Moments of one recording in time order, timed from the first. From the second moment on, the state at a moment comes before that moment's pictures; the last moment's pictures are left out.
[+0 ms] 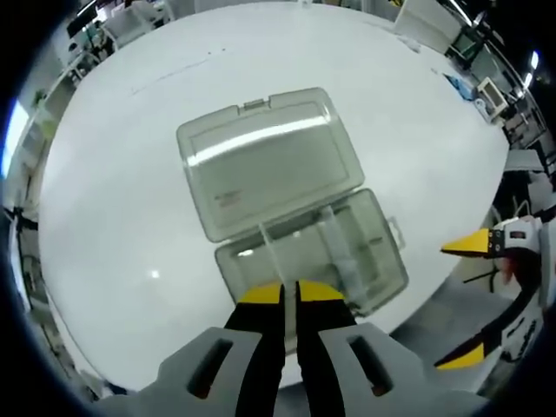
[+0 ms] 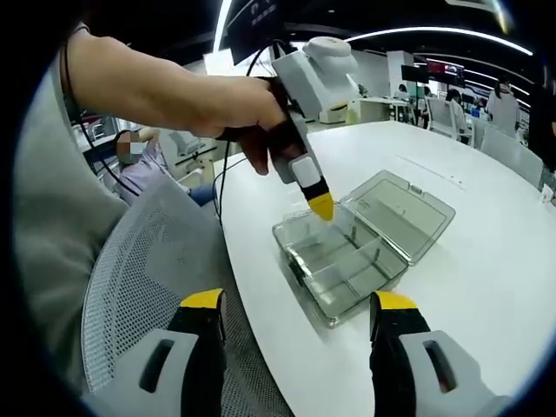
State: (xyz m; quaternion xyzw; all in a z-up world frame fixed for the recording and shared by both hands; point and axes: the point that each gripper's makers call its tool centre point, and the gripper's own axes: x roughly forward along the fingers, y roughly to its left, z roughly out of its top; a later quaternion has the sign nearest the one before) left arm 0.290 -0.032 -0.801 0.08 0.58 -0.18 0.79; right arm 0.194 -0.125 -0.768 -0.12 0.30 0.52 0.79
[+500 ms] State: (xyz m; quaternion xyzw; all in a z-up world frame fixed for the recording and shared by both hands) left arm 0.289 -0.032 -0.799 0.08 0.57 -0.19 0.80; right arm 0.193 -0.123 -0.768 -0.12 0.30 0.52 0.79
